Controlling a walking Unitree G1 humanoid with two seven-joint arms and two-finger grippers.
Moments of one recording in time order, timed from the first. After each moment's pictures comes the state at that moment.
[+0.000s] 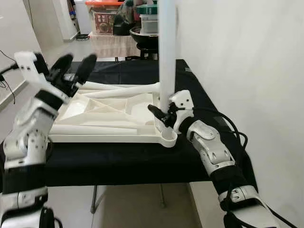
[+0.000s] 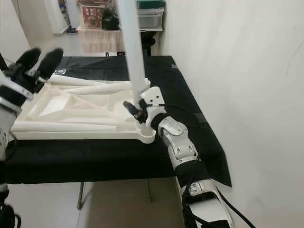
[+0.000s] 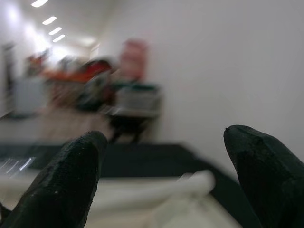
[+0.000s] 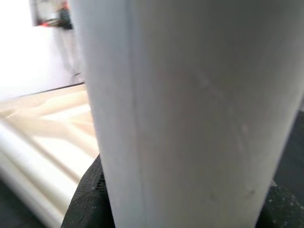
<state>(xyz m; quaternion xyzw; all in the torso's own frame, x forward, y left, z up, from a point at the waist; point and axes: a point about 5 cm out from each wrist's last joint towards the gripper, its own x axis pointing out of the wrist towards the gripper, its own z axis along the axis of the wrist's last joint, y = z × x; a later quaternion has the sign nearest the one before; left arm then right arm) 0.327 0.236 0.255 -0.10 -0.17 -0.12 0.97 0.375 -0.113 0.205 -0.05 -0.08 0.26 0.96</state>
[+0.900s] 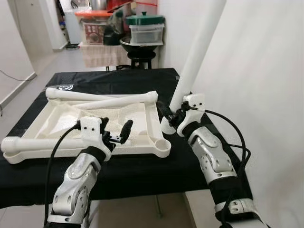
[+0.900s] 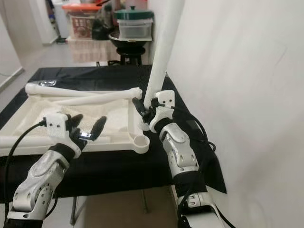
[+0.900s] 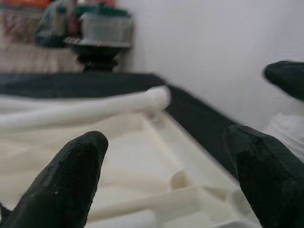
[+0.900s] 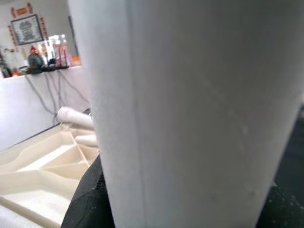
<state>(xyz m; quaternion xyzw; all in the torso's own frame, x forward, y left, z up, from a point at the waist) 0.293 0.148 0.169 -0.08 -0.05 -0.14 0.99 0.361 -0.107 0.198 0.06 -0.08 0.24 0.97</state>
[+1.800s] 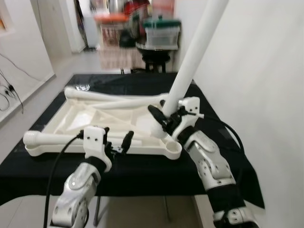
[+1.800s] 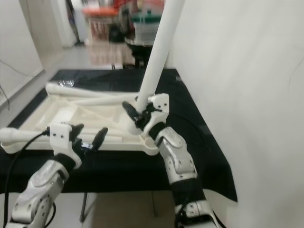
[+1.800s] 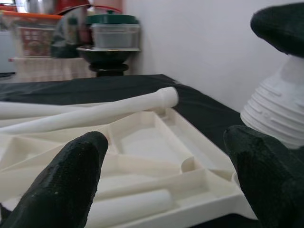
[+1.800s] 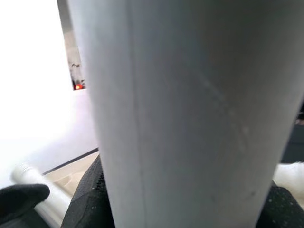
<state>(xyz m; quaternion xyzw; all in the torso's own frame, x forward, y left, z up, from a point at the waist) 0.280 0.141 0.158 -0.05 -0.03 -0.17 0.98 0.345 -0.092 0.203 0.07 -0.10 0.31 0.94</state>
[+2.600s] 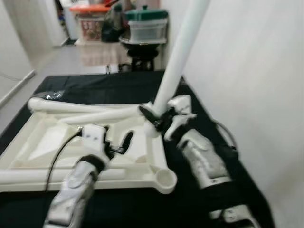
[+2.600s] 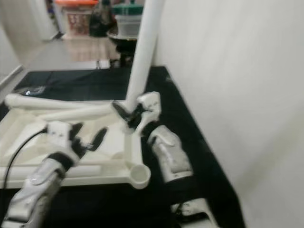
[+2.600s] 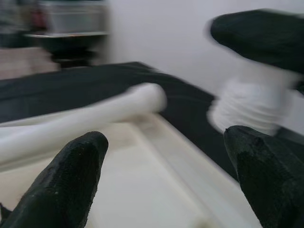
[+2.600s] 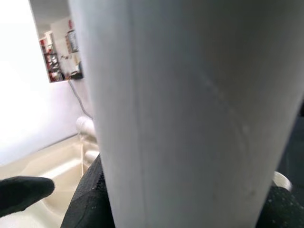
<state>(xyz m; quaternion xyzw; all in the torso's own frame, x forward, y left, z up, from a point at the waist) 0.269 0.125 0.154 -0.04 -0.03 -0.23 0.97 0.338 -0.098 0.193 0.04 -0.09 0.34 0.93</state>
